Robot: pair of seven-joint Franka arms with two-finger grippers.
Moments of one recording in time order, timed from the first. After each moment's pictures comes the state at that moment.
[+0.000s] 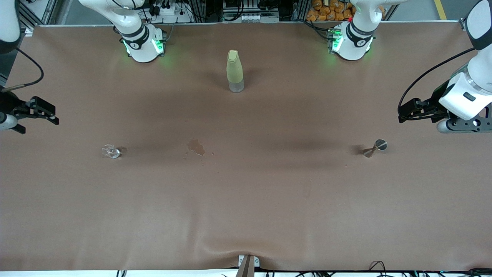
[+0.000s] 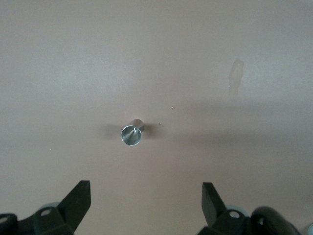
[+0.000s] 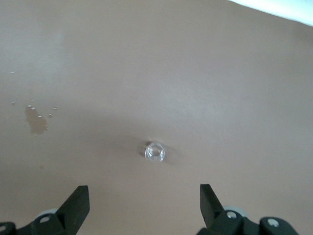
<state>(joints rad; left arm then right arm) 0.06 0.06 -0.16 -1.63 -0.01 1.69 -0.10 -0.03 0.03 -0.12 -1.71 0.08 1.82 -0.51</state>
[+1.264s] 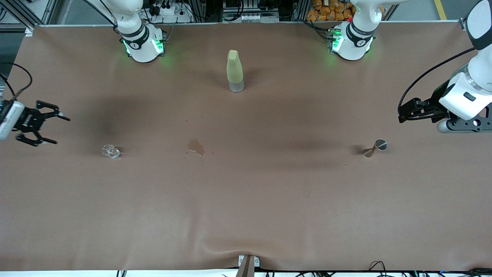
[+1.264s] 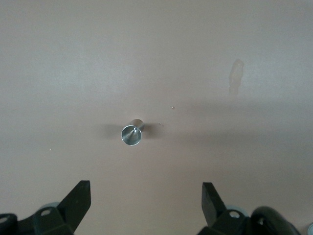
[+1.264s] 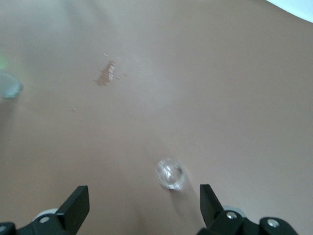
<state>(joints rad) 0.06 0.06 -0.16 -1.63 -0.01 1.69 -0.10 -0.37 0.22 -0.13 -1.97 0.69 1.82 -1.83</state>
